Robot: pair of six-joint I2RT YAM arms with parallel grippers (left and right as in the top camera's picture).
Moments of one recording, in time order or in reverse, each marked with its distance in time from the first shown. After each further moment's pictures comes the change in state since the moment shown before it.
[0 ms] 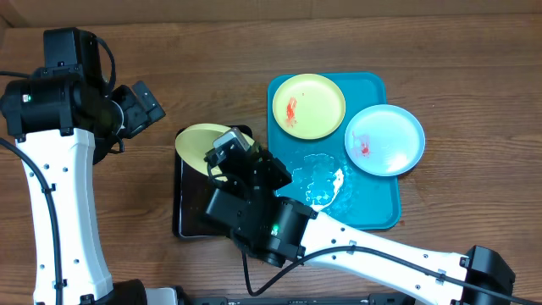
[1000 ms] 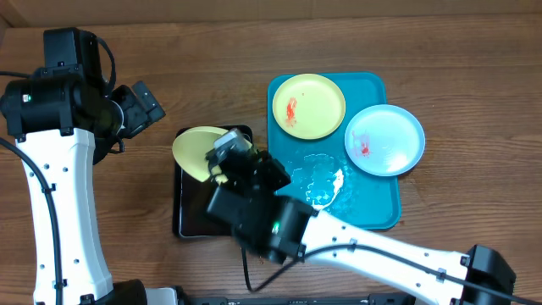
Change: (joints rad) left arm 0.000 0.000 0.000 0.000 0.000 0.000; right arm -0.028 0.000 0.000 -0.008 -0.100 0.053
